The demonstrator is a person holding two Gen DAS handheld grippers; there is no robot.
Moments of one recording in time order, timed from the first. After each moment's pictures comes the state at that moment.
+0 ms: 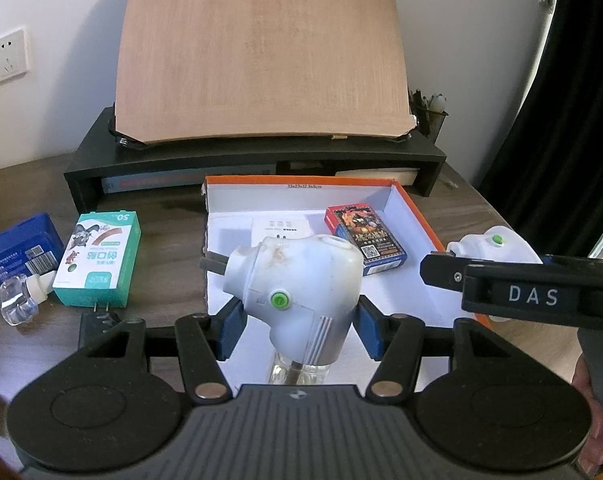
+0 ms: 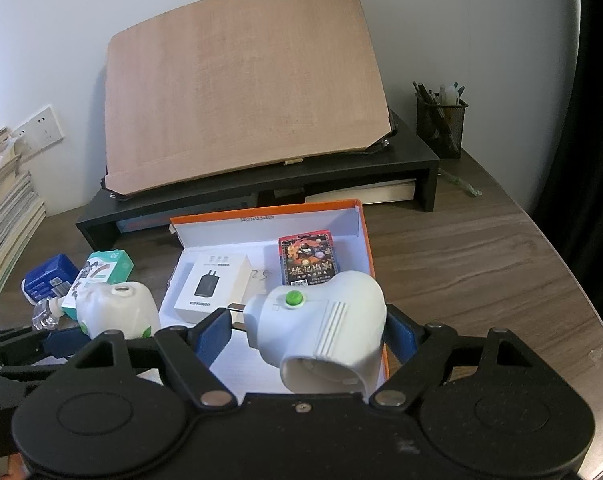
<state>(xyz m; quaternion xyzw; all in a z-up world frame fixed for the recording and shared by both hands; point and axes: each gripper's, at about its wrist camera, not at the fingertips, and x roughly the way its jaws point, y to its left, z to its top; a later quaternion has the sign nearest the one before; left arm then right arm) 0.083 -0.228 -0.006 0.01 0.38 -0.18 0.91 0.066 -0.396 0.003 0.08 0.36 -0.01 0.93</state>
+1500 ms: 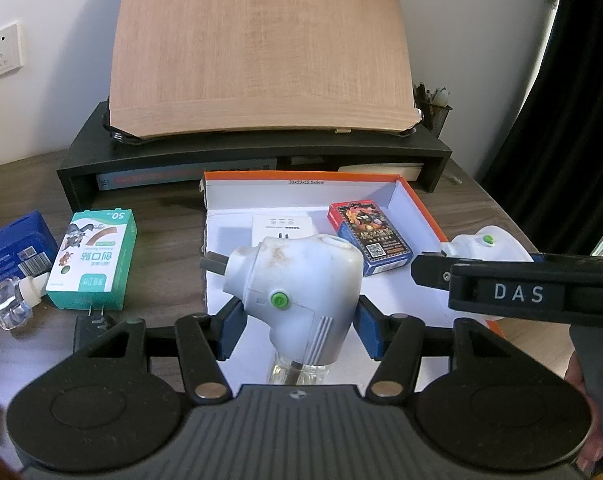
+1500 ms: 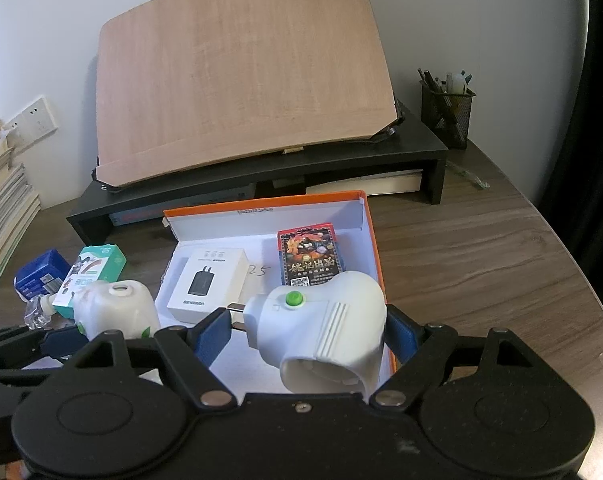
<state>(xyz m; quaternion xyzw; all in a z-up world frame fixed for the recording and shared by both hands) 0.091 -0.228 -0.014 0.01 0.38 -0.19 0.90 0.082 -0.394 -0.007 0.08 0.38 -0.01 0.92</state>
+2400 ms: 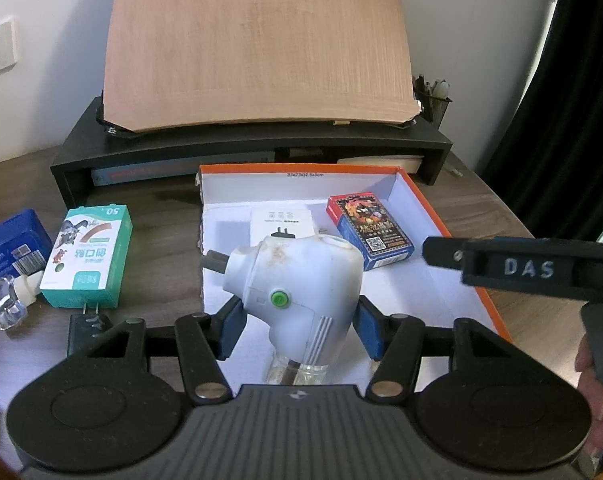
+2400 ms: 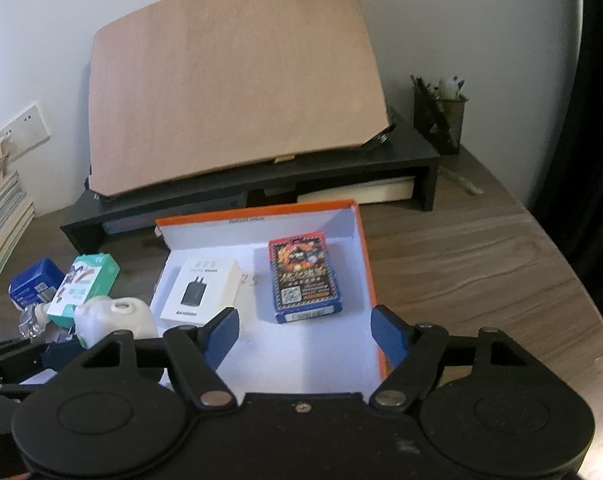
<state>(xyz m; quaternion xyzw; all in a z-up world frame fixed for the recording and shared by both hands) 0.094 -0.232 -0.020 0.02 0.39 -0.19 0.90 0.082 -0.400 -0.001 0.07 0.37 -0.02 0.93</state>
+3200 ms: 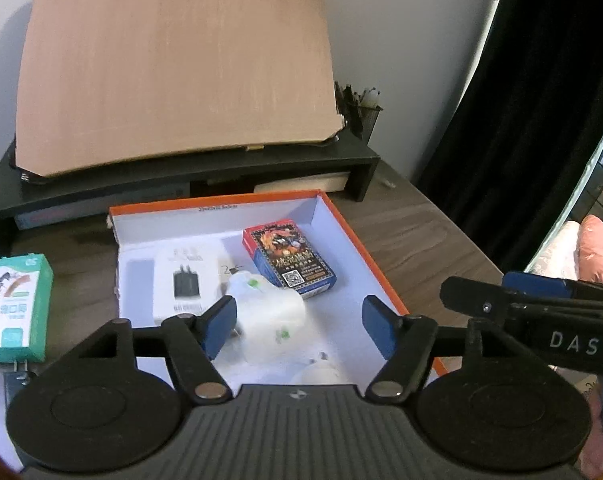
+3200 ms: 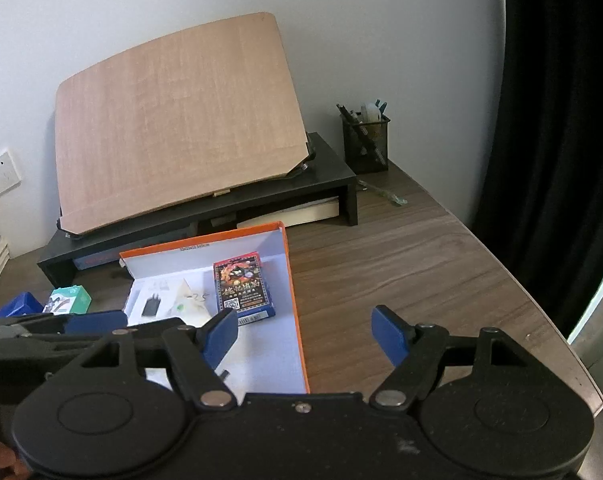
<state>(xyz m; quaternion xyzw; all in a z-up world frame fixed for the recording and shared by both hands) 0.101 -0.267 -0.008 0.01 0.37 -0.28 0.89 0.029 -0.429 0.019 0.10 0.33 -0.09 0.94</state>
